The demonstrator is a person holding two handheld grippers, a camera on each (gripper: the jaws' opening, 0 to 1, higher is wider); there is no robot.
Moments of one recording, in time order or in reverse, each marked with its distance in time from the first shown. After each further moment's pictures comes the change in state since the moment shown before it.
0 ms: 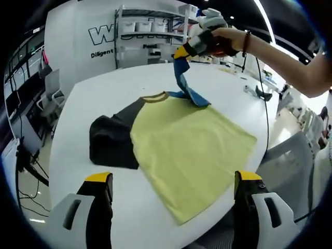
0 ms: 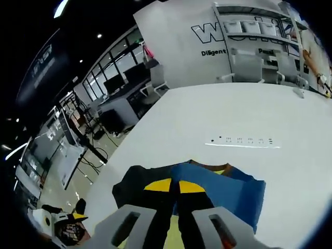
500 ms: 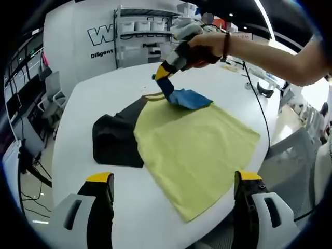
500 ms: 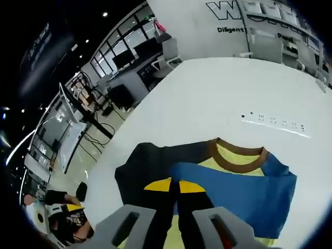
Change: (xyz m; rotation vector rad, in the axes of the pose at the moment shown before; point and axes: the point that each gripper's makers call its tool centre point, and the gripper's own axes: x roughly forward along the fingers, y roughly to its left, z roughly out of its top) left arm -0.001 0.013 -0.008 0.010 0.014 0.022; right arm 0.078 0.029 -0.057 -0.052 0.231 0.079
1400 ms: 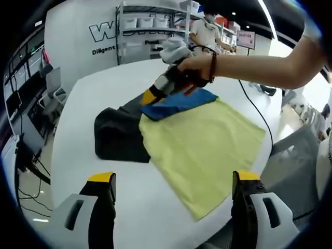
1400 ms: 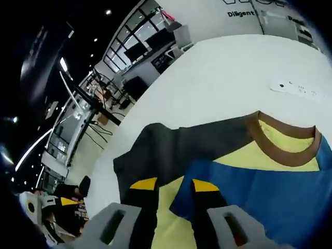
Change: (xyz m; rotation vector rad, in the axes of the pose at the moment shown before) left arm 0.015 0.014 -0.010 0.006 0.025 0.000; right arm 0.076 0.020 -0.033 0.000 0.046 0.193
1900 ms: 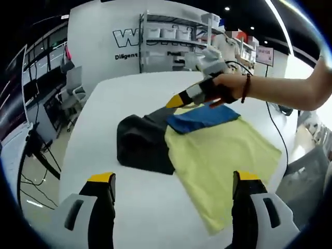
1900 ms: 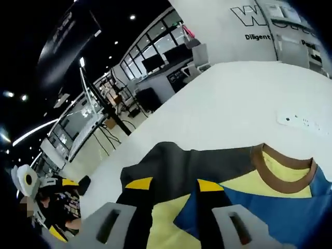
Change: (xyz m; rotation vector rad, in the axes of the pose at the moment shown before) left arm -0.002 0.050 0.013 -0.122 -0.105 0.162; right arm -0.007 0.024 0.030 -0.214 -0.183 0.030
